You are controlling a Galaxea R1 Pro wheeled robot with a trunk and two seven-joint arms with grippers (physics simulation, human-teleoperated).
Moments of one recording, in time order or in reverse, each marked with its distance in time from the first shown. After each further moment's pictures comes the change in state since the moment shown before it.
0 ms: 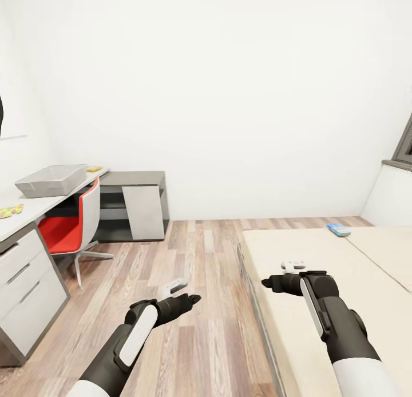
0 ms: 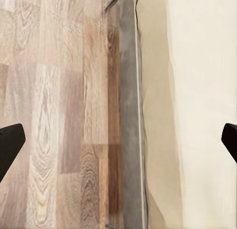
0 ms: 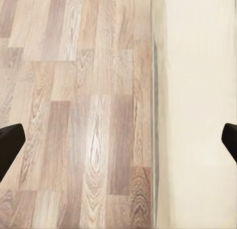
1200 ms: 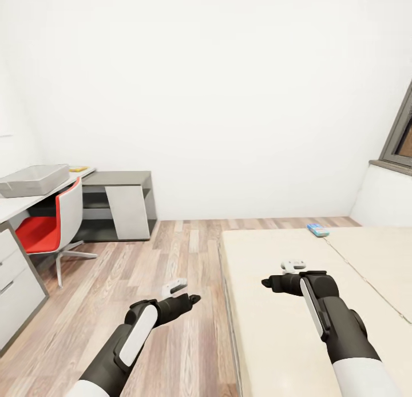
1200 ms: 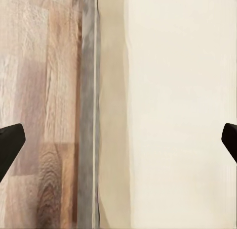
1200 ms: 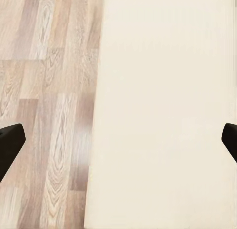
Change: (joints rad) left arm 0.000 0.000 0.000 0.000 0.000 0.000 0.000; right arm 0.000 0.000 0.000 0.000 0.000 0.000 0.000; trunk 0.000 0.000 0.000
